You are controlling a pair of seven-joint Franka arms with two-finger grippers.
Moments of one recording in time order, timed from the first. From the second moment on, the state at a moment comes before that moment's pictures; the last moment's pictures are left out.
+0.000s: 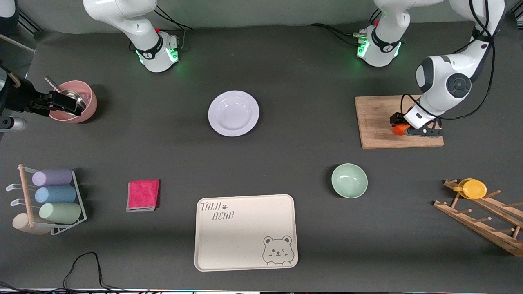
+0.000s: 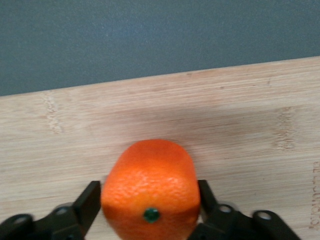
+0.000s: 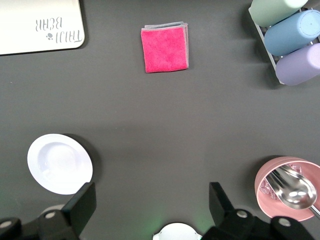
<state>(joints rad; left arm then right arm) 0.07 0.08 0.02 -2.69 0.03 2.68 0.15 0.19 0.00 -0.22 -1.58 0.06 1.46 0.02</state>
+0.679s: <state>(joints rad) 0.02 -0.05 0.02 -2.43 0.03 2.26 0.11 0.19 0.02 -0.23 -1.58 0.12 1.46 0.02</state>
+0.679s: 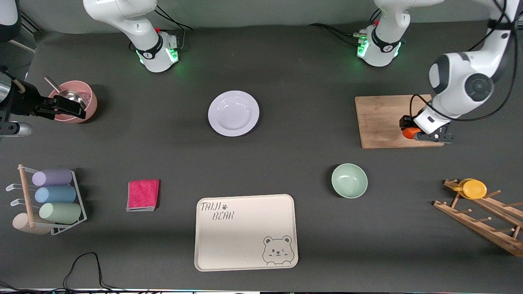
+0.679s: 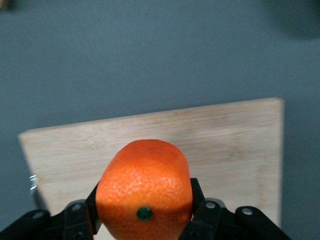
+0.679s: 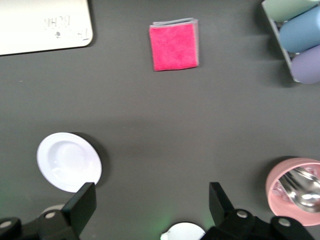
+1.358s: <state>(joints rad) -0.31 -0.07 -0.16 -2.15 0.03 2.05 -0.59 0.19 0.09 -0.25 -1.58 0.26 1.52 0.02</state>
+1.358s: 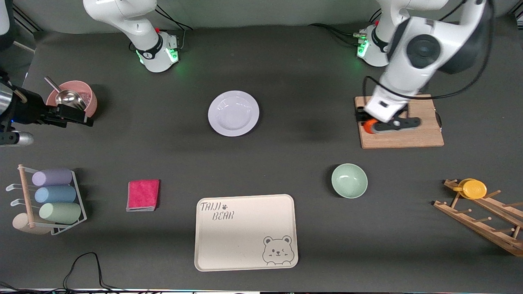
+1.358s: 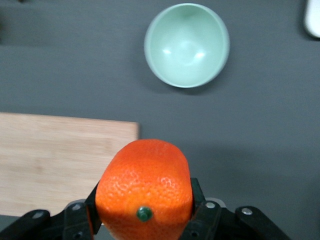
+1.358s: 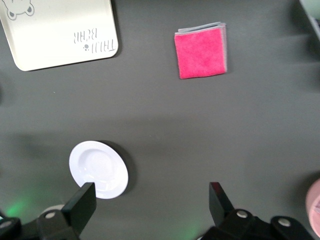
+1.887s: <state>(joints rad) -0.62 0.33 -0.26 -1.76 0.04 2.06 -1.00 0.17 0.26 -0.25 -1.59 0.51 1.58 0.02</state>
